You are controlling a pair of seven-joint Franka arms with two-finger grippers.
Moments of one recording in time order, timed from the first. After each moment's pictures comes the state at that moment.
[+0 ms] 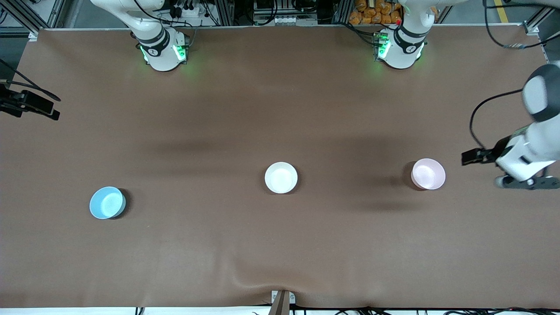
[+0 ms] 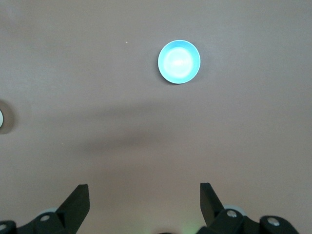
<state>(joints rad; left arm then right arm) 0.04 0.26 -0.01 -1.73 0.04 1.91 0.06 -0.06 0.04 -0.02 -1.49 0.03 1.45 0.03</state>
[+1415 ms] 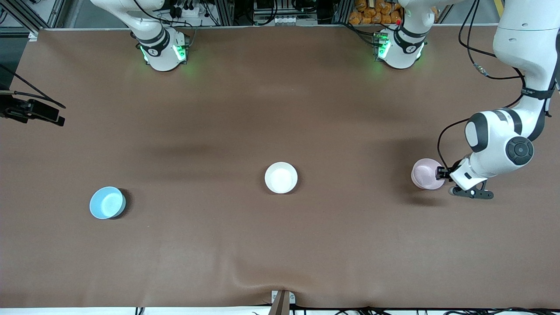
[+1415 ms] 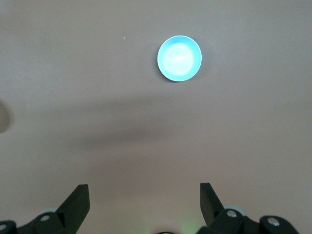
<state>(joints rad) 0.12 0.48 -0.02 -2.00 0.04 2.42 0.22 -0.06 0.07 -0.02 -1.49 0.03 1.45 0.03</state>
